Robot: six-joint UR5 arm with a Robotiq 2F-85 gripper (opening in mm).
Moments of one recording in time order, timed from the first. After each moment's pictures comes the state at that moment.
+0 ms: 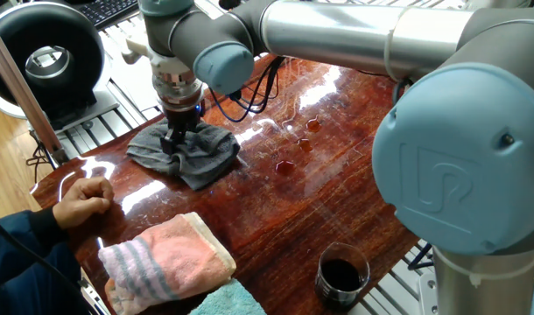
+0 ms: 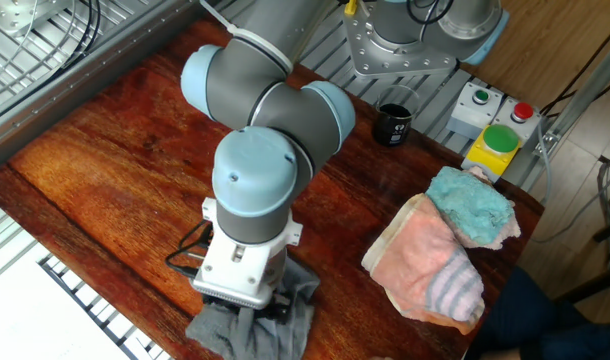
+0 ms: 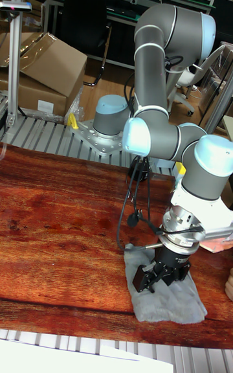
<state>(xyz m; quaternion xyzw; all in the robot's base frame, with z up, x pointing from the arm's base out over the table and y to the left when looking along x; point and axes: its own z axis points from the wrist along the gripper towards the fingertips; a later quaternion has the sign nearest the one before) 0.681 0.151 0.001 -0.20 0.98 -0.03 0.07</state>
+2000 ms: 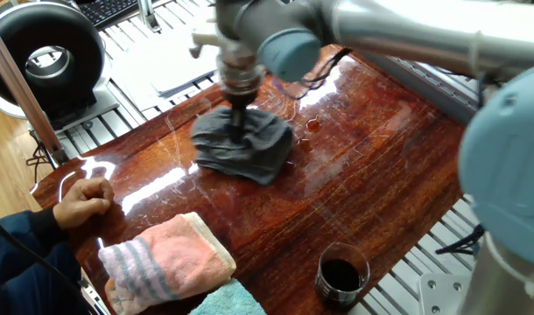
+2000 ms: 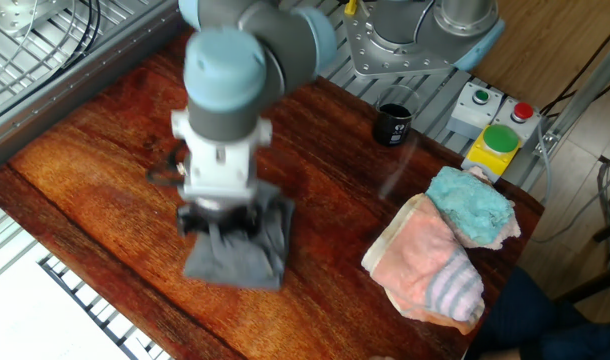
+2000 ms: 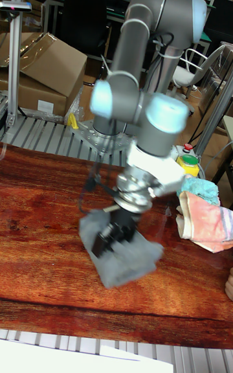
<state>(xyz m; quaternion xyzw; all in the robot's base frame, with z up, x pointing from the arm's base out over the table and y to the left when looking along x) 0.608 0.024 0.031 -0.36 0.93 -0.06 0.05</state>
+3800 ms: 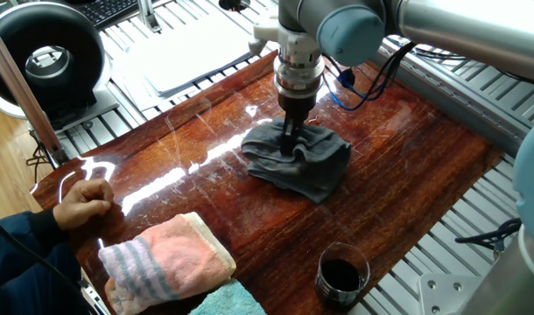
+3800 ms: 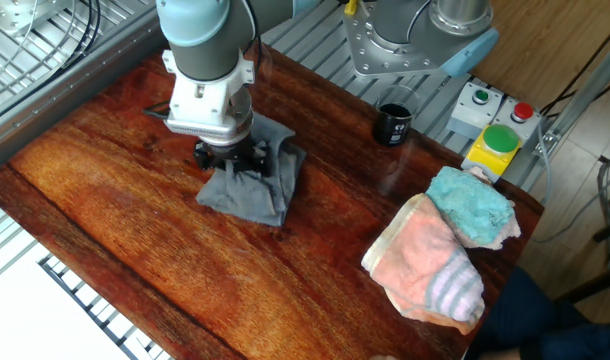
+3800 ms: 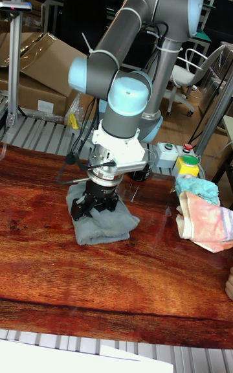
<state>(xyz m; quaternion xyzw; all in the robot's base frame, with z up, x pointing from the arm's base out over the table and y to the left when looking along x) 0.519 -0.015 0.023 -0.24 0.97 0.00 0.00</state>
